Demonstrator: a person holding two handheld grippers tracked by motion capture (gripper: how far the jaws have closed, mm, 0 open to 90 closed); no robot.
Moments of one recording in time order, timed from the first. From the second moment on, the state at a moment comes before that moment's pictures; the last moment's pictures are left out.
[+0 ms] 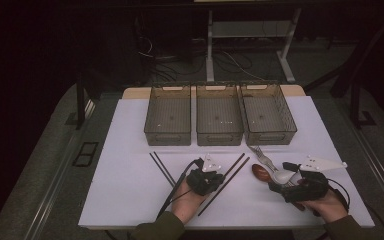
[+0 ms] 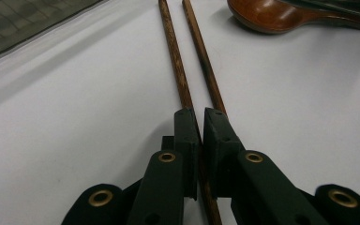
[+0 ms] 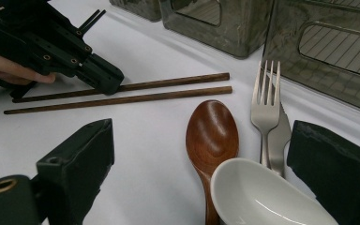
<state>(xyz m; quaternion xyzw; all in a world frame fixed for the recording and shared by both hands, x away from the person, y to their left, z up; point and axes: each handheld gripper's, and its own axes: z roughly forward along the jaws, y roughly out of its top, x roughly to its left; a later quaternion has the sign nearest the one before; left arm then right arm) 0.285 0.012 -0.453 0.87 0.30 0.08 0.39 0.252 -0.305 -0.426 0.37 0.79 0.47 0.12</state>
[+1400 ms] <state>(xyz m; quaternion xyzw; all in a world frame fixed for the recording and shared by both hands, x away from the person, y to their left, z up) 0.293 0.038 -0.418 0.85 0.27 0.04 0.45 0.251 -0.306 -0.426 0.37 0.79 0.47 0.12</state>
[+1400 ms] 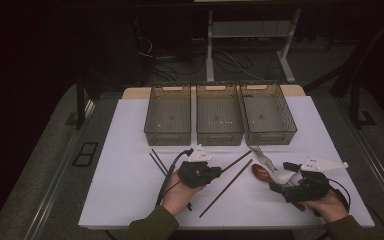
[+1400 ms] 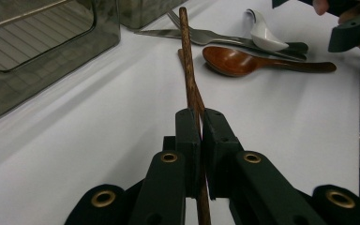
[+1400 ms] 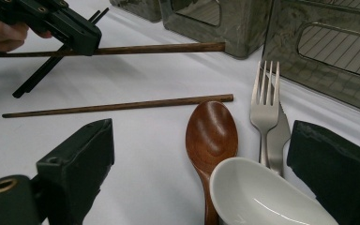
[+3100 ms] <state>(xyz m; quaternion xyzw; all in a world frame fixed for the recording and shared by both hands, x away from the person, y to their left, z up) 0.319 0.151 -0.377 0.82 0.30 0.10 0.47 0.251 -0.306 -0.427 0.37 0.79 0.47 0.12</state>
